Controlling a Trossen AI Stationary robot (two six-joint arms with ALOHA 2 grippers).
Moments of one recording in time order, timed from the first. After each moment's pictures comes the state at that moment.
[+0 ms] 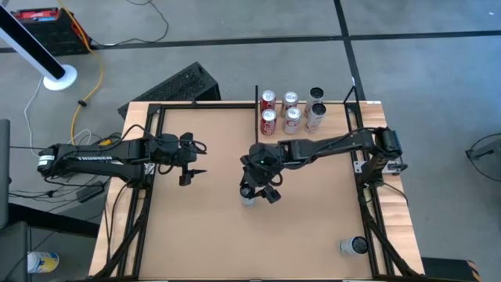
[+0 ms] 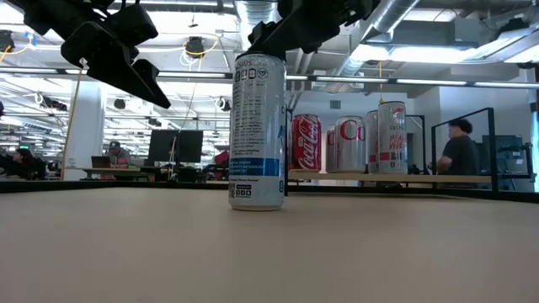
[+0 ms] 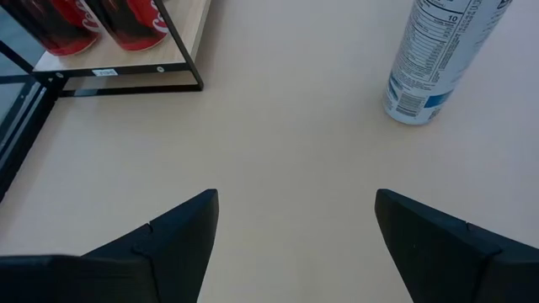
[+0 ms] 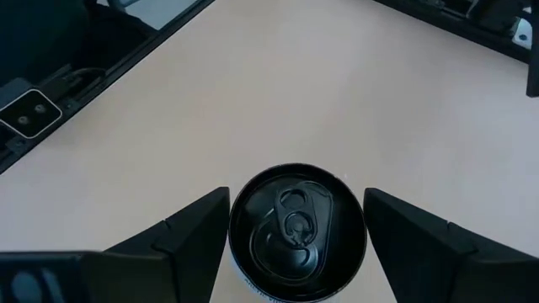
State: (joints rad) left arm 0.15 0.78 0.54 -0.32 -0.02 0.13; right arm 0.03 1.79 1.41 -0.37 -0.38 -0.40
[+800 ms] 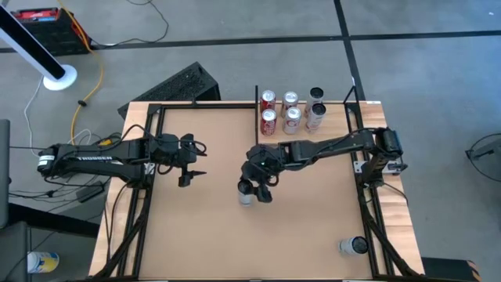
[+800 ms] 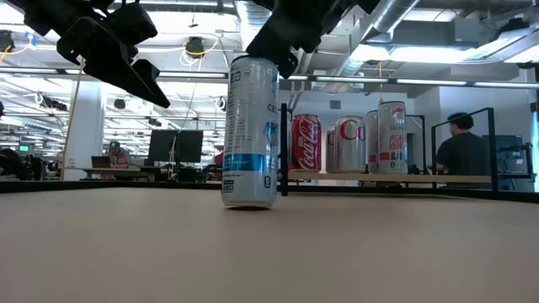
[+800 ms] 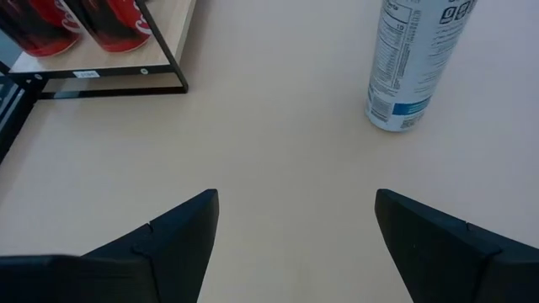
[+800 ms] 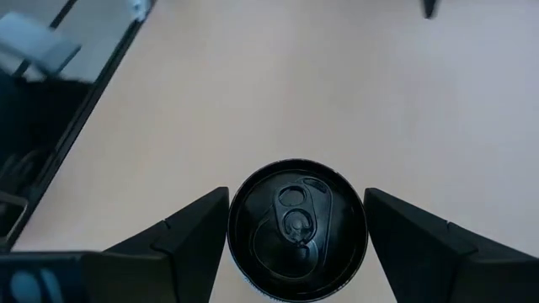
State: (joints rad) left arm 0.15 0.78 0.54 -0.32 0.02 0.12; right arm 0.04 1.79 1.41 -0.38 -0.19 -0.06
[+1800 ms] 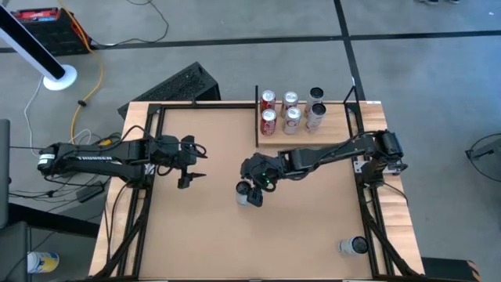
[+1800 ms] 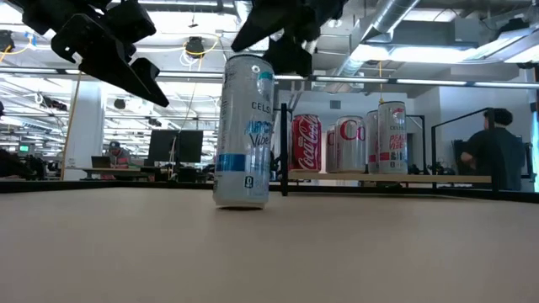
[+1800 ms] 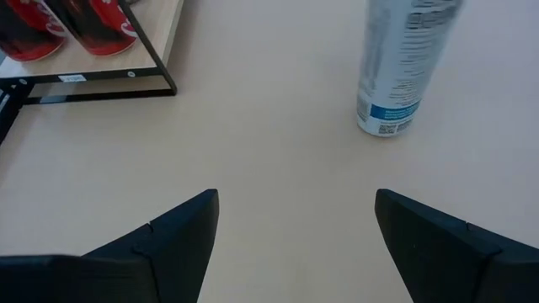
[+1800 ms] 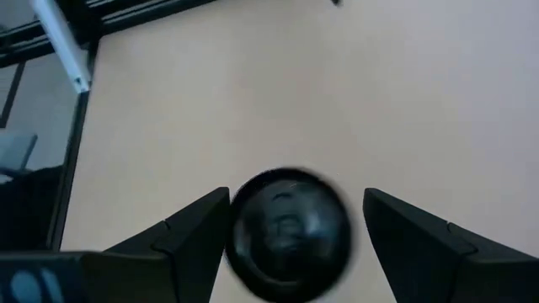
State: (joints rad) left arm 0.13 0.78 0.54 -0.33 0.02 0.12; right arm 0.13 1.79 1.44 -0.37 0.00 0.35
